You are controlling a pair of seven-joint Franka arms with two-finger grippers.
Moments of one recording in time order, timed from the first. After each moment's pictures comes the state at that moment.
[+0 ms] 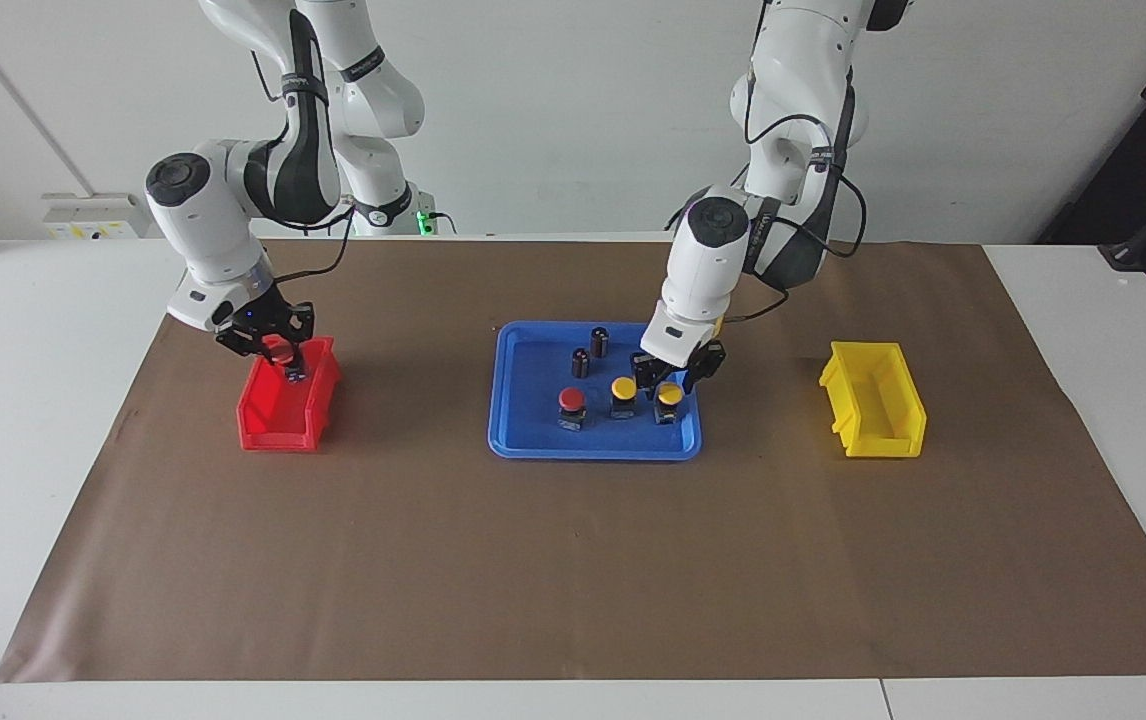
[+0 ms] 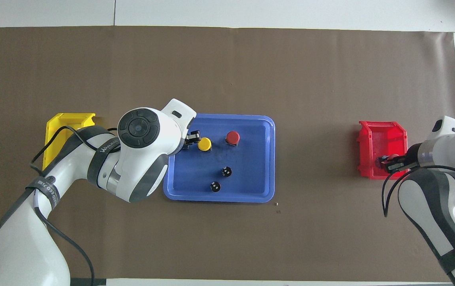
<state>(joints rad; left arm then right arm) -0.55 0.21 -0.04 -2.01 0.00 2.30 -0.71 -0.15 -0.13 0.02 -2.40 -0.02 2.27 -0.42</state>
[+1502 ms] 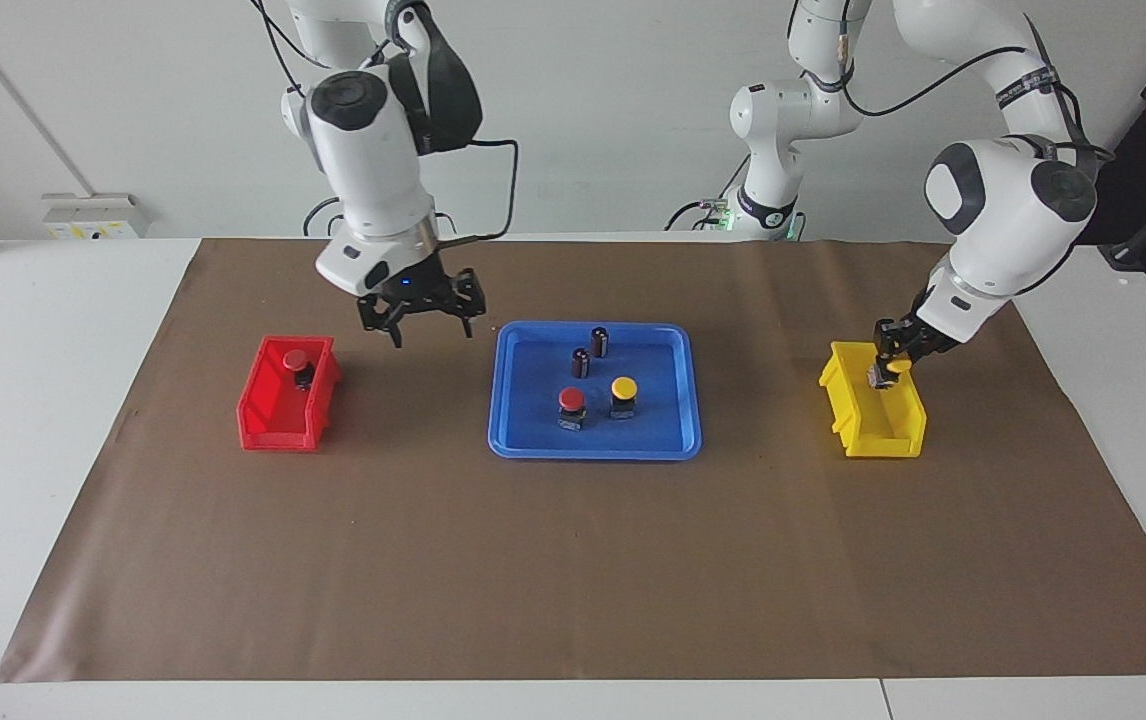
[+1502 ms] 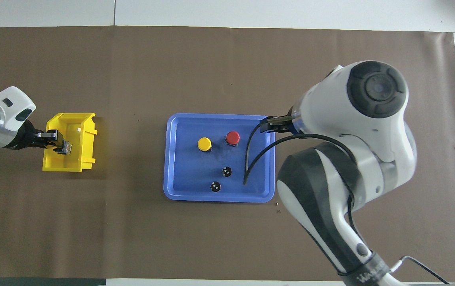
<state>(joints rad) 0.00 -0.01 -0.01 -2.13 -0.03 2.05 0.05 0.44 0.18 0.05 -1.71 0.04 1.97 0.47</state>
